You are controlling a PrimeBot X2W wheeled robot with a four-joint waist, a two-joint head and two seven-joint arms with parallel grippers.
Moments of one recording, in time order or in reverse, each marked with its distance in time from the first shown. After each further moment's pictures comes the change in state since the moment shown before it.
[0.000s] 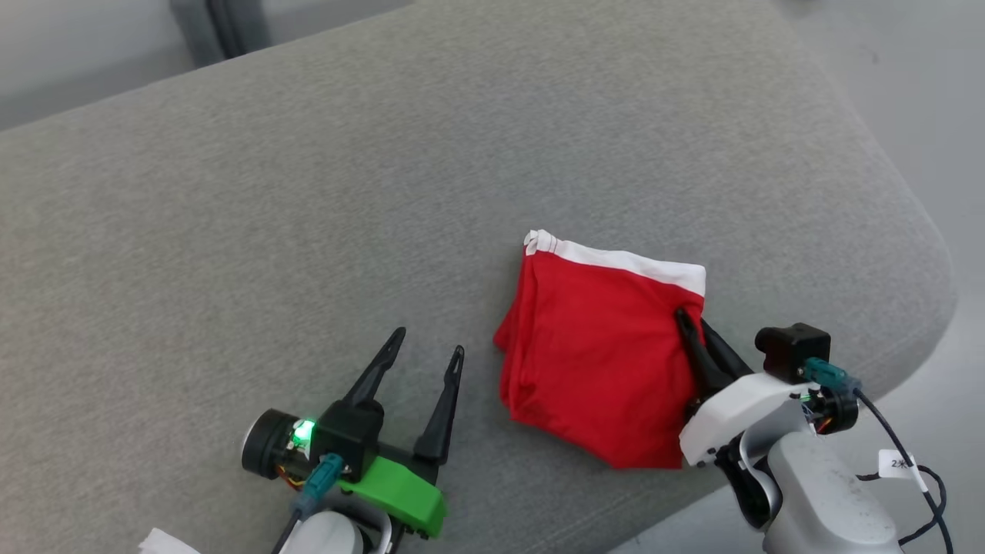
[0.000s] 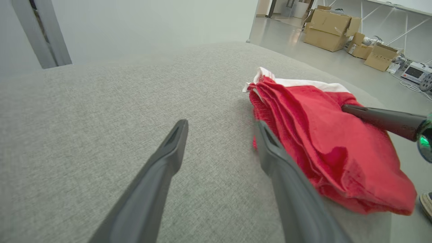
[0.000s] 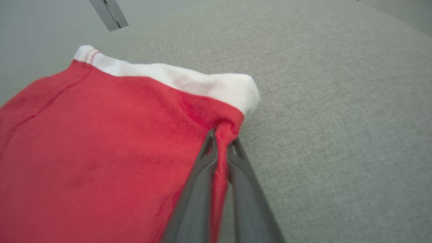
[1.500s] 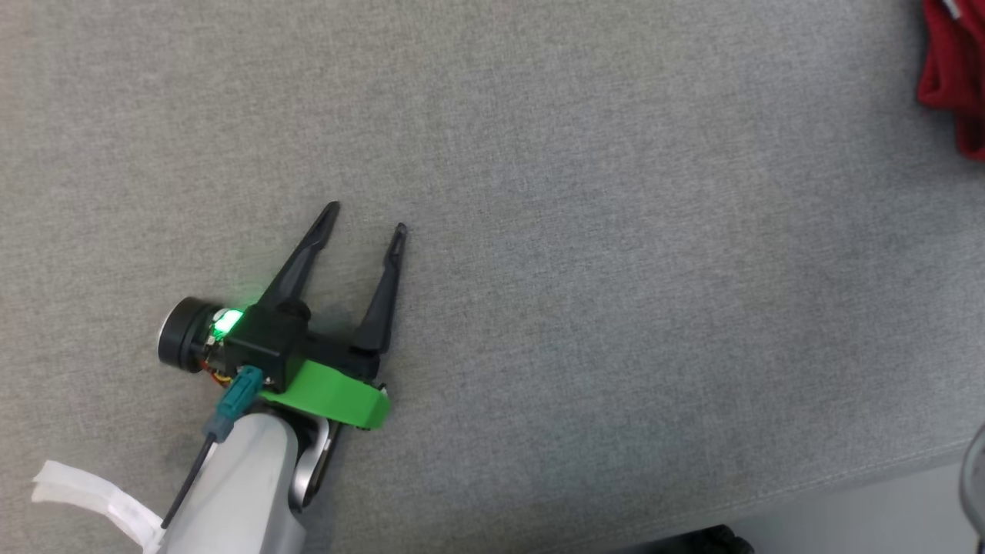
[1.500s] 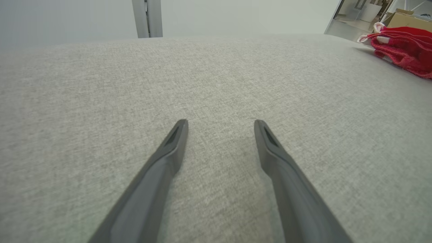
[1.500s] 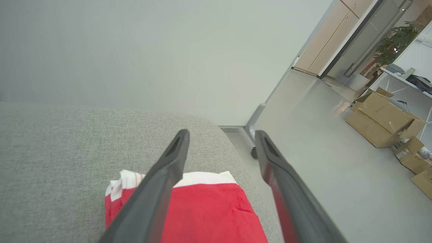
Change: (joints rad) left arm -0.175 0.095 0.058 -0.072 -0.028 -0.003 -0.004; right arm -0.631 -0.175 -0.759 0.049 -0.727 0.000 0.063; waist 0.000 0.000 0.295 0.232
